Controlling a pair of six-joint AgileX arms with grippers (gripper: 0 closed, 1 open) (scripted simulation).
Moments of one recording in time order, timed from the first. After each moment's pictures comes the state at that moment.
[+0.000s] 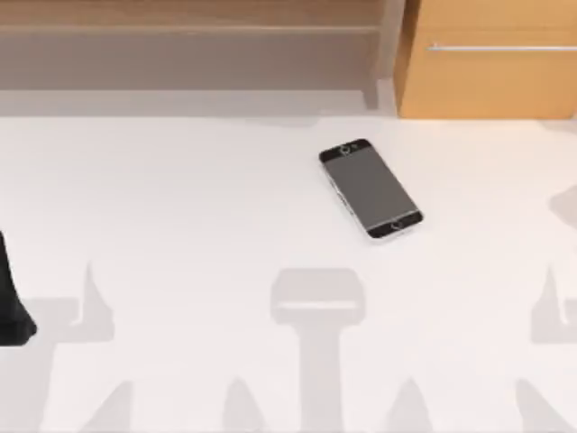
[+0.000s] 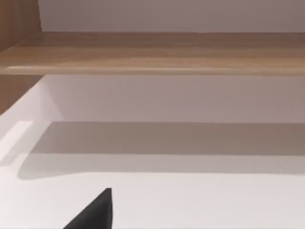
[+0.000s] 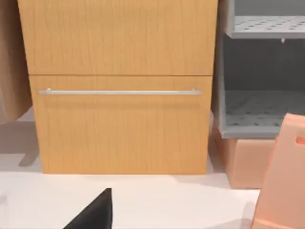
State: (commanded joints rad) left arm 0.00 0.00 0.00 0.00 0.00 0.00; right arm 0.00 0.00 0.00 0.00 0.00 0.00
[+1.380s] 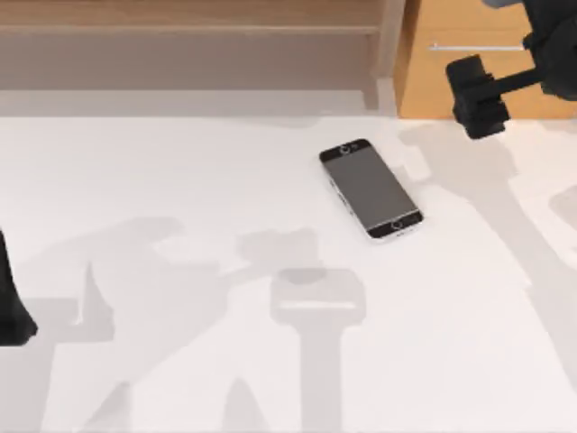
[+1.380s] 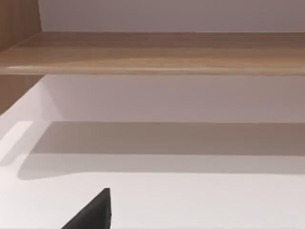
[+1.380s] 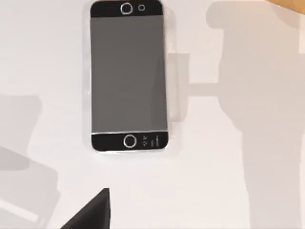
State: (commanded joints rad) left arm 0.00 0.00 0.00 0.00 0.00 0.00; right arm 0.34 1.60 1.46 -0.86 -0.03 -0.02
